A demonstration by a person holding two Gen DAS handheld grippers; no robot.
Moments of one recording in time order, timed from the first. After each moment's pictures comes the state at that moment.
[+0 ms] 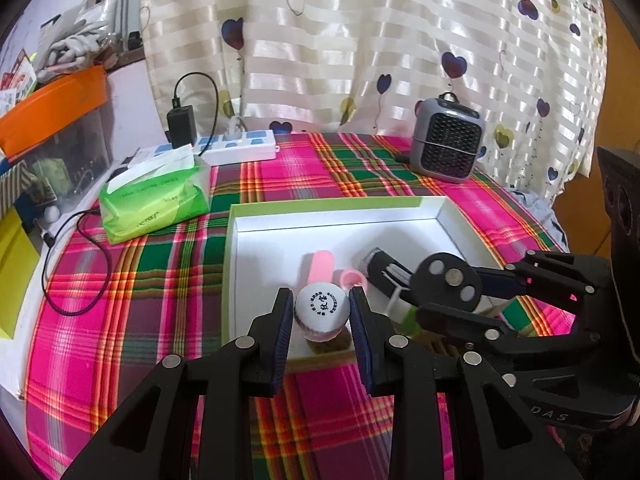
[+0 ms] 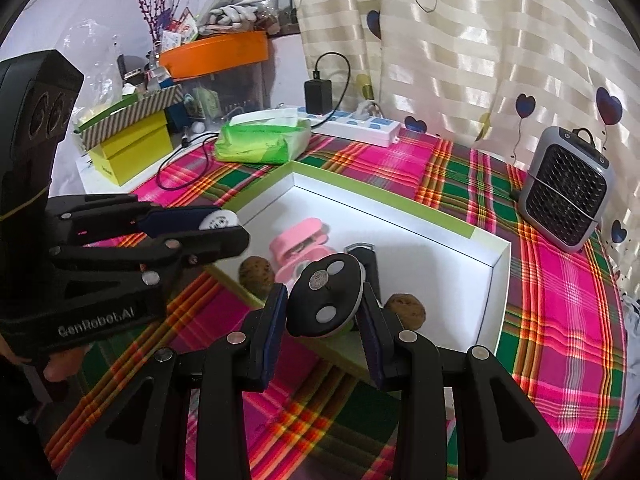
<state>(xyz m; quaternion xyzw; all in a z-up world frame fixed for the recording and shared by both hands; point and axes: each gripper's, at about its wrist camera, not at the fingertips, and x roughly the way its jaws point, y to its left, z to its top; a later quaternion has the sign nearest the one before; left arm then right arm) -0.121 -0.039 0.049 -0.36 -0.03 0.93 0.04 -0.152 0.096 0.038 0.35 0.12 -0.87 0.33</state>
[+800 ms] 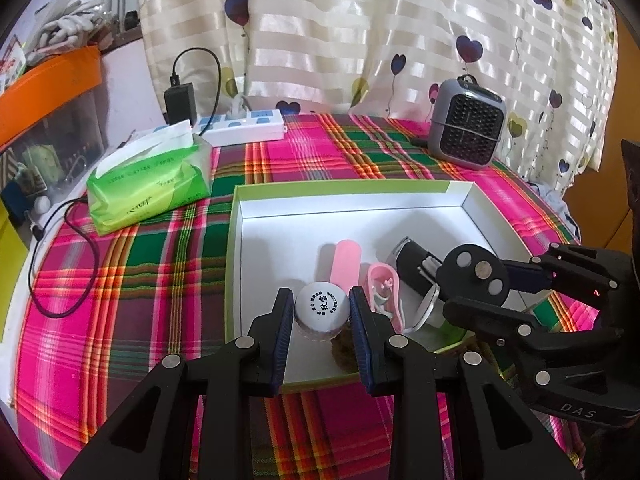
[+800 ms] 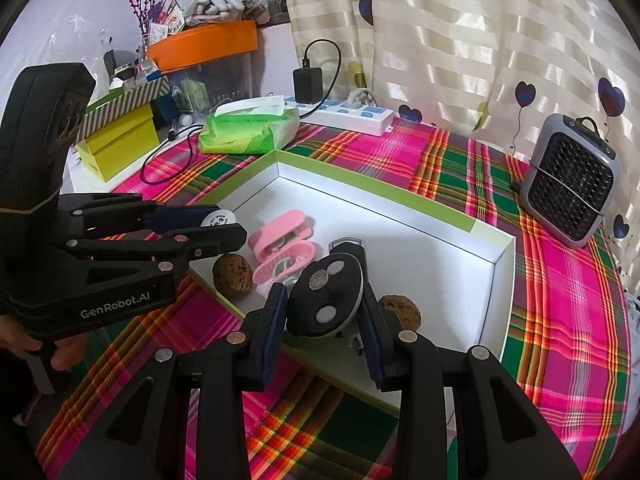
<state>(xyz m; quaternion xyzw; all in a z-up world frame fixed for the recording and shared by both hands) -0.145 -0.047 0.024 -0.38 -0.03 0.92 0.03 -0.166 0.092 0.025 0.36 0.12 -0.86 0.33</state>
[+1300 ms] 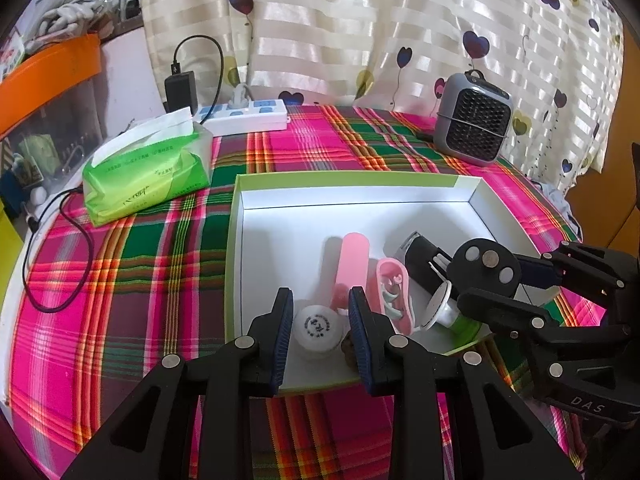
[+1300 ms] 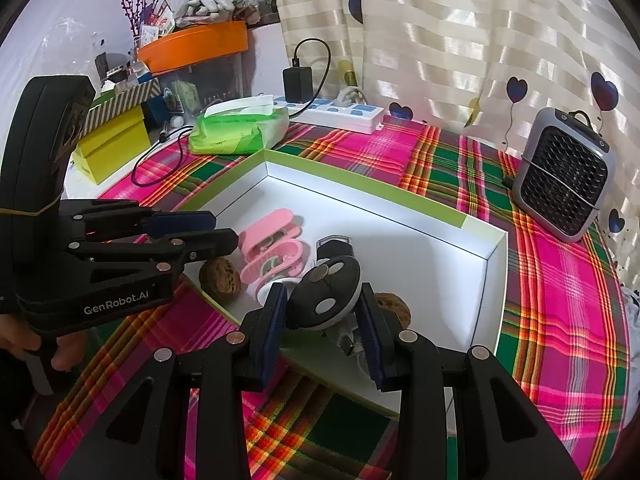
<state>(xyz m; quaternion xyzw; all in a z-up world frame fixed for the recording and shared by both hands) -0.150 -0.052 0.017 -0.39 -0.03 0.92 0.03 -0.168 0.097 0.025 0.36 0.12 -0.87 0.31</state>
